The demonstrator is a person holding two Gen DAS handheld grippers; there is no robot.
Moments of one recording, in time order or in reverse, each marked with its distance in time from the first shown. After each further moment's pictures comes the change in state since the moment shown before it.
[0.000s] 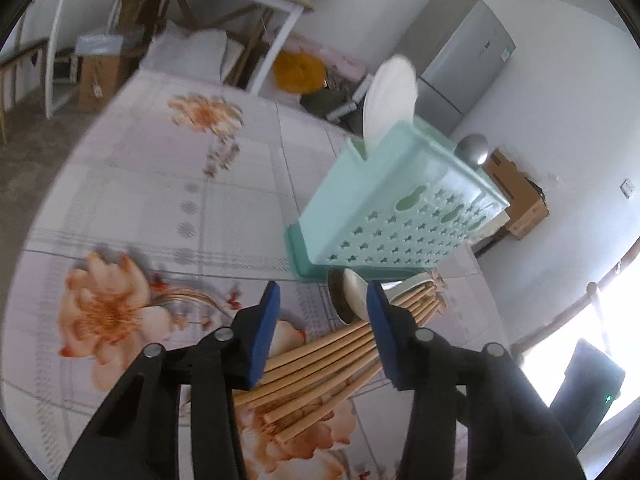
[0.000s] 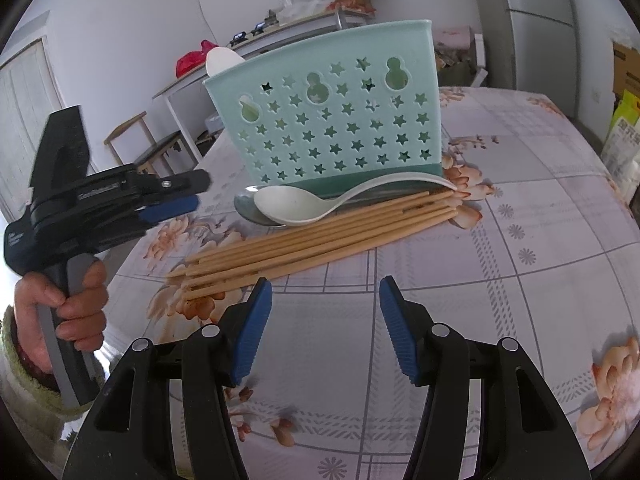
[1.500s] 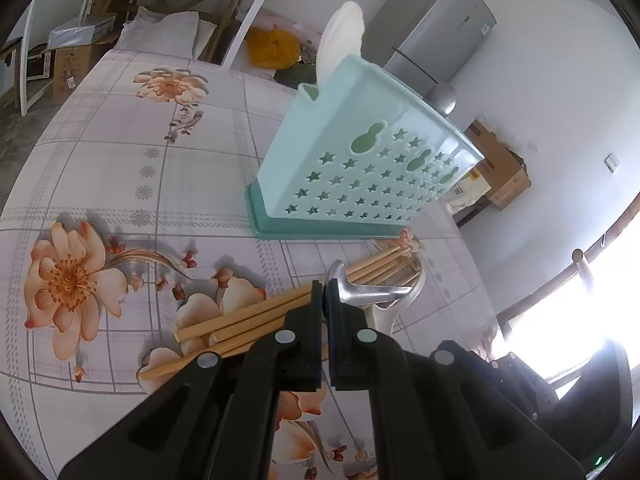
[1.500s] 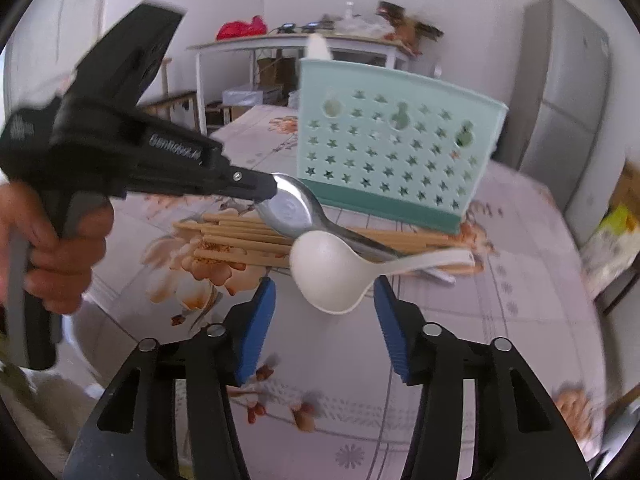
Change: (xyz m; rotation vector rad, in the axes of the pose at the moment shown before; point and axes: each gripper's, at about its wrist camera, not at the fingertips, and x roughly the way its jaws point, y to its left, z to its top) left arm 0.004 -0.018 -0.023 0.055 0.072 -0.057; right arm -0.001 0.067 -0.022 -0.383 -0.067 -0.176
